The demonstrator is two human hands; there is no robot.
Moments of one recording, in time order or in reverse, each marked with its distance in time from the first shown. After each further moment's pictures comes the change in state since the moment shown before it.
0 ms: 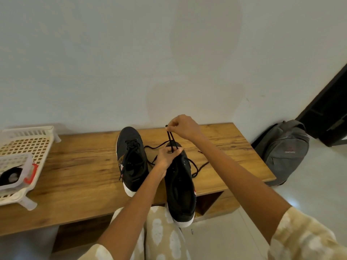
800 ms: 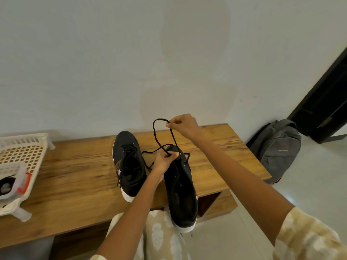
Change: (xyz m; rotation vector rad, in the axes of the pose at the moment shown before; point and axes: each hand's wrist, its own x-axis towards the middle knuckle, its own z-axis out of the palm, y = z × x) left_hand -0.006 0.002 -0.004 0.098 -0.032 0.056; right_hand -0.010 -0.003 -0.013 0.337 0.121 0.110
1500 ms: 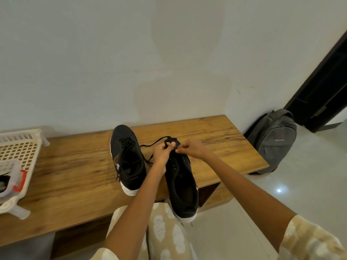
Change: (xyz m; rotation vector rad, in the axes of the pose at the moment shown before) left_hand 0.000 -0.002 0.005 -0.140 0.104 -0.096; right_hand -0.034 0.088 0.020 -0.357 -0.316 0.076
